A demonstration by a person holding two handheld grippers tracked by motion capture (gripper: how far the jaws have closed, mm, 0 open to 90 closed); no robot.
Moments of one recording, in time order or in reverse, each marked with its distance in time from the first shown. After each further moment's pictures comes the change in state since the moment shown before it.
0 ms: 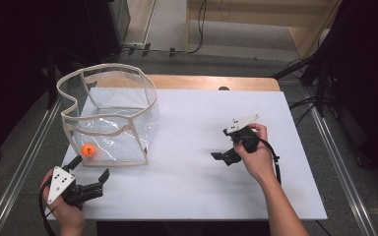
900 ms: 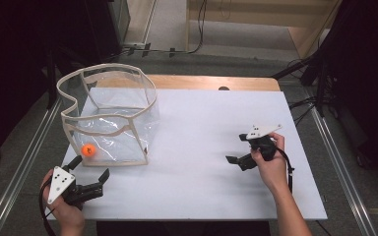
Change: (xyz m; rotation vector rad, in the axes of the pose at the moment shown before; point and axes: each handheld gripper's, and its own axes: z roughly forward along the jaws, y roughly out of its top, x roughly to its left) left arm 0.000 0.000 0.000 0.001 0.001 0.001; right arm -0.011 -0.049 -0.023 -0.080 -0.048 0.084
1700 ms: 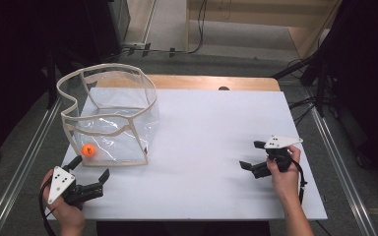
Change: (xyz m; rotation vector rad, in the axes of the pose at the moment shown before) left arm 0.000 0.000 0.000 0.002 0.001 0.002; right arm -0.007 -0.048 -0.023 -0.092 -0.061 0.076
